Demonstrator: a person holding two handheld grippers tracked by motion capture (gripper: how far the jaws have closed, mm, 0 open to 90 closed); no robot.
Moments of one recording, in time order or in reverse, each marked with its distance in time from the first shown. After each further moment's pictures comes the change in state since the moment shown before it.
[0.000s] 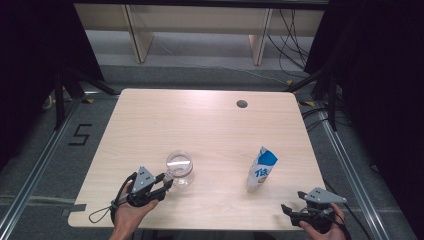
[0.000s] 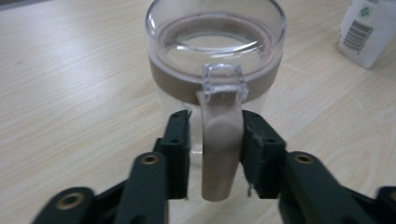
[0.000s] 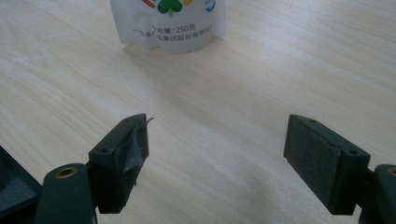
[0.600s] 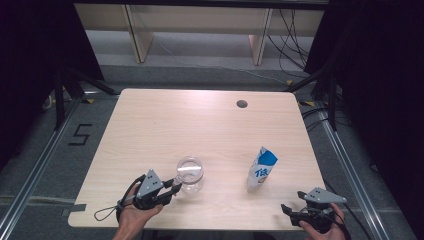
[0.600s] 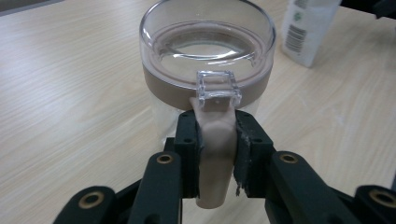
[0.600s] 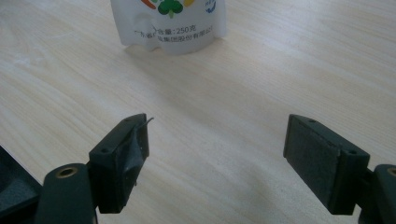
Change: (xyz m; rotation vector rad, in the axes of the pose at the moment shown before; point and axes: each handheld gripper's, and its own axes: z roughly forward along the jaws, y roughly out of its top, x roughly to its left) left arm -0.018 0.003 0.008 -0.027 -0.168 0.073; right arm 0.000 0.000 0.000 -0.003 0.001 0.003
